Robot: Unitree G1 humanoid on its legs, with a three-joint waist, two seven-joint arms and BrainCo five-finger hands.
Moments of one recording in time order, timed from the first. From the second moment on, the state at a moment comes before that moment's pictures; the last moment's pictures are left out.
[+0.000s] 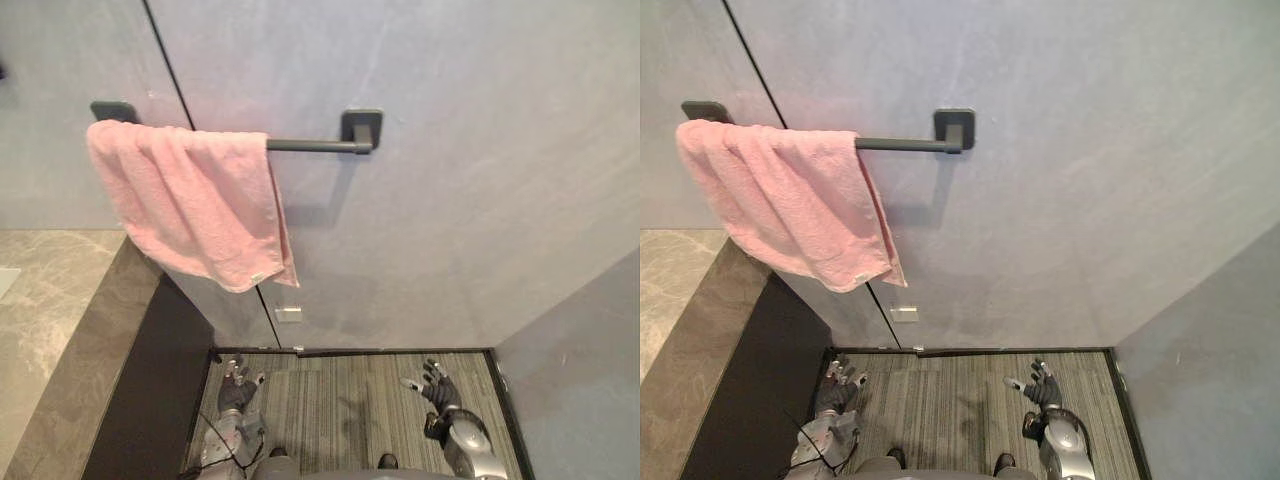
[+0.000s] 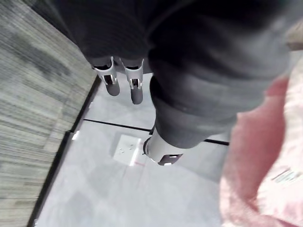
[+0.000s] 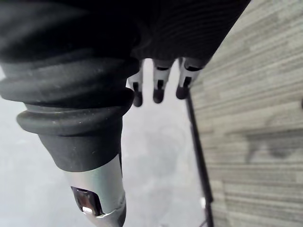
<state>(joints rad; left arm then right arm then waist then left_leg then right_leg) 0.22 0.05 0.04 0.46 -0.29 -0.18 0.11 0.09 -0.06 0.01 0.73 0.21 -0.13 -0.06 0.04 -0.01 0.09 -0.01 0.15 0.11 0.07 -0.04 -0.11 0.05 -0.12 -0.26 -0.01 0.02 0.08</state>
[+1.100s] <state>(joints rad) 0.28 0.10 0.26 -0.28 -0.16 -0.32 0.25 0.07 -0.07 0.06 0.86 0.15 -0.13 -0.02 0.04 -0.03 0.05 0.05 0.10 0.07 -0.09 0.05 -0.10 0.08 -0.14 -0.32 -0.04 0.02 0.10</state>
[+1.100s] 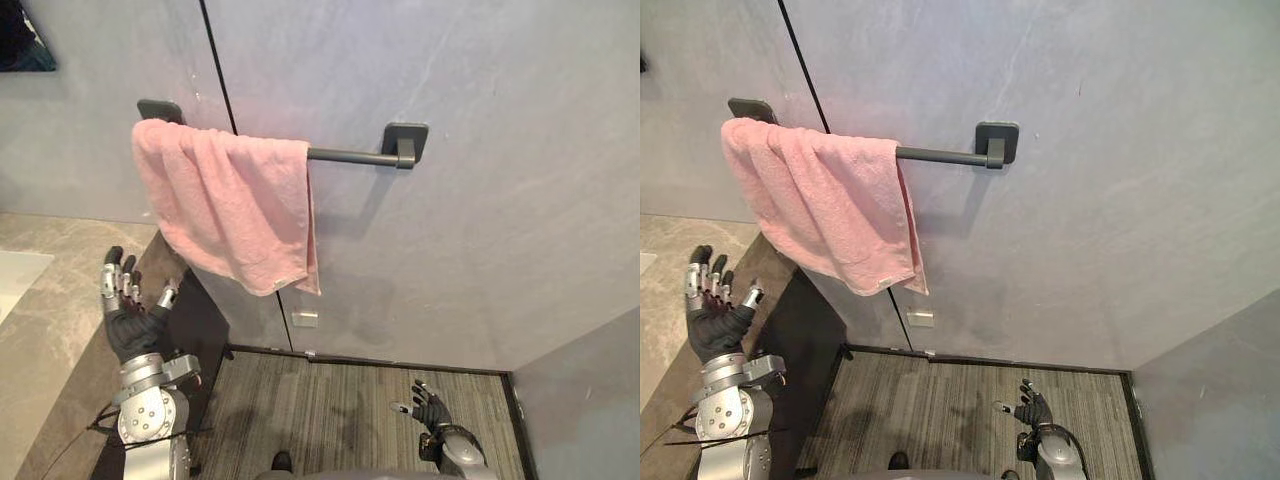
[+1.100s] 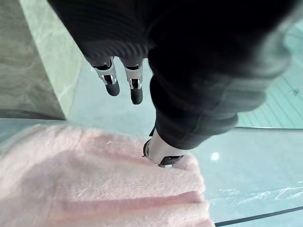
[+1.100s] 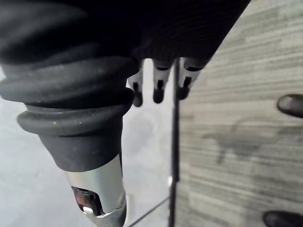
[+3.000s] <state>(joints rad) -0.22 0.77 0.09 0.32 -0.42 -0.24 -0.04 0.14 -0.12 0.06 0.68 0.16 -0.11 0.07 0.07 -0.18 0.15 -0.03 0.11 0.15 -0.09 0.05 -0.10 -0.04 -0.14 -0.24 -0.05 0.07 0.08</state>
